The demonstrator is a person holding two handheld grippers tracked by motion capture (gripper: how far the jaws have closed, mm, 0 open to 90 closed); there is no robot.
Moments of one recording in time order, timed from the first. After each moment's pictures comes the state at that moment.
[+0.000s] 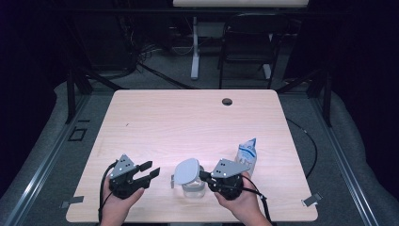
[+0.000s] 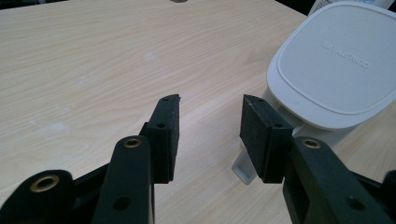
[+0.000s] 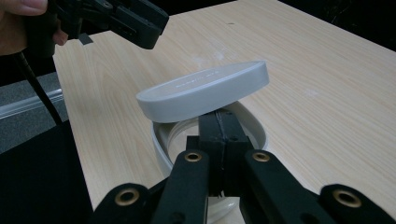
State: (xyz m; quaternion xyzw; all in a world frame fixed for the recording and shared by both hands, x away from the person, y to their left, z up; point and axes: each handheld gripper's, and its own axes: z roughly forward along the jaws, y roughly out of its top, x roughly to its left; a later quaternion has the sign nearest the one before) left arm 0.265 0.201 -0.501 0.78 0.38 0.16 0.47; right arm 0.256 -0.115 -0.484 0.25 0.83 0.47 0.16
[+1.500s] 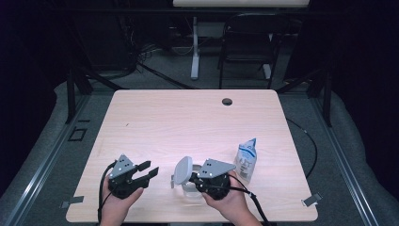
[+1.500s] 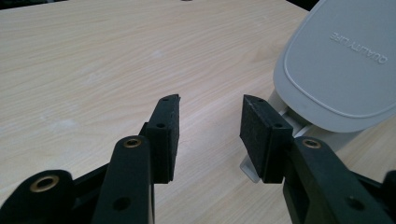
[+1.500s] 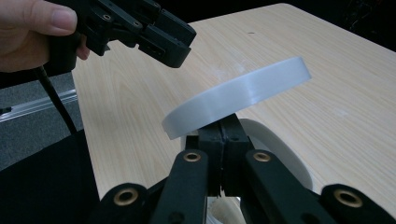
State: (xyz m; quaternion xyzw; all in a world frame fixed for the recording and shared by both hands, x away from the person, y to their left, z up) left arm 0.265 0.204 -0.503 0.78 0.39 0.17 0.47; right arm 0.257 -0.083 -0.483 0.23 0.83 0.48 0.14
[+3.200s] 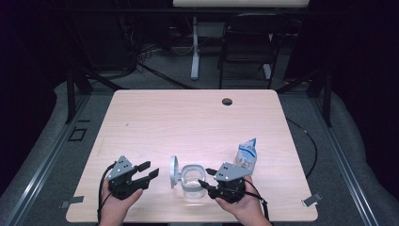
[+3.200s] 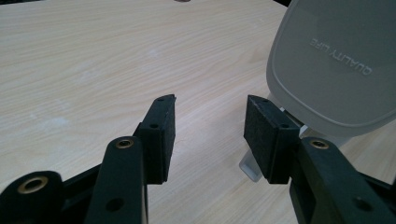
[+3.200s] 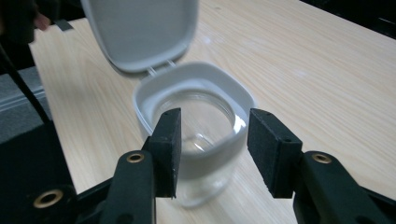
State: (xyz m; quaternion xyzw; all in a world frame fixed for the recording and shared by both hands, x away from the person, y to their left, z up) left arm 0.267 0.207 -0.512 0.77 0.39 0.16 0.48; right arm 0.251 -0.125 -0.500 0.27 0.83 0.46 0.17
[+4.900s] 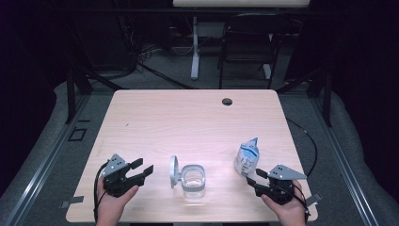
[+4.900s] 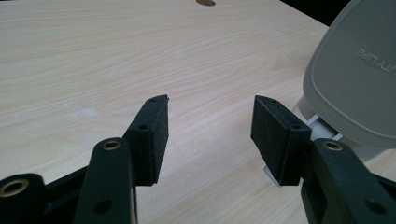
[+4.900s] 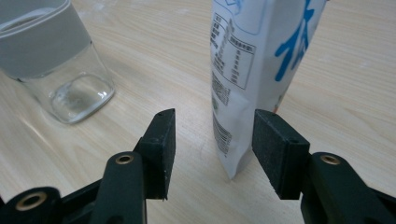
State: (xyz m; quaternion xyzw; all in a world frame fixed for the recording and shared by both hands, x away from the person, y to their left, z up) left arm 0.273 0.222 -0.513 0.75 0.43 0.17 0.48; right arm 0.249 -0.254 -0.530 0.42 0.77 0.43 0.20
